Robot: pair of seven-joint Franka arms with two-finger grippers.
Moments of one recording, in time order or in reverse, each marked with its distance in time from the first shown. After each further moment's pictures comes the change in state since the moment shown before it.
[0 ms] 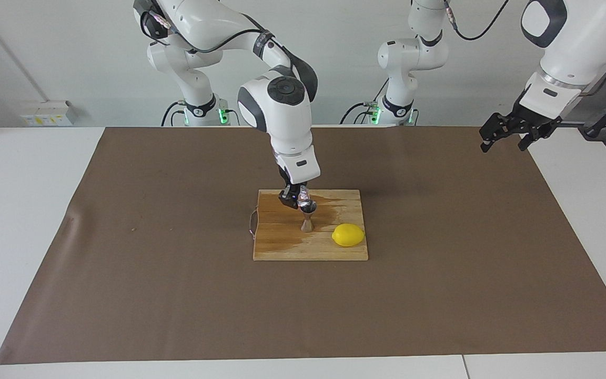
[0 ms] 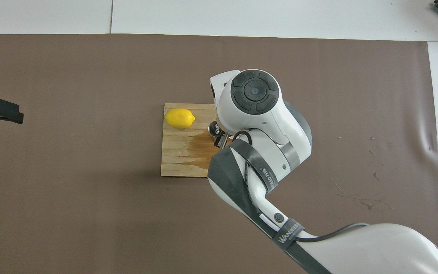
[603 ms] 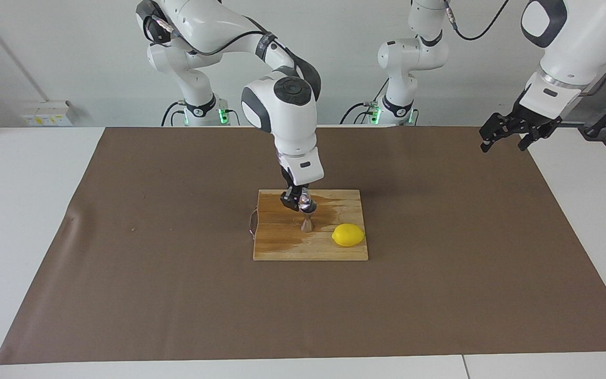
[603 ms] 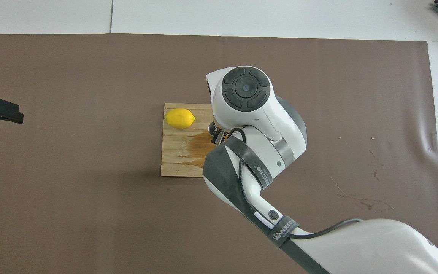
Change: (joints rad) left arm 0.000 0.000 0.000 0.000 0.000 0.000 0.000; right arm 0.020 0.036 0.000 0.057 -0.045 -0.040 0.034
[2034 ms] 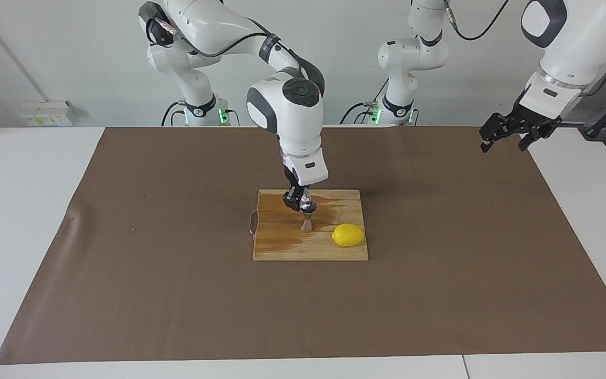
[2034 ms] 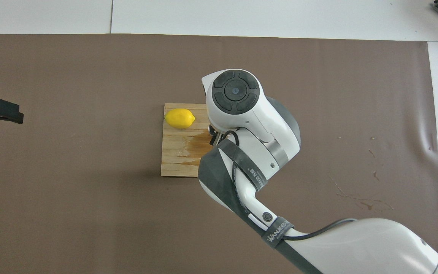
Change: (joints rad) left arm 0.000 0.000 0.000 0.000 0.000 0.000 0.000; right arm 0.015 0.013 0.000 0.013 -0.036 -0.021 0.013
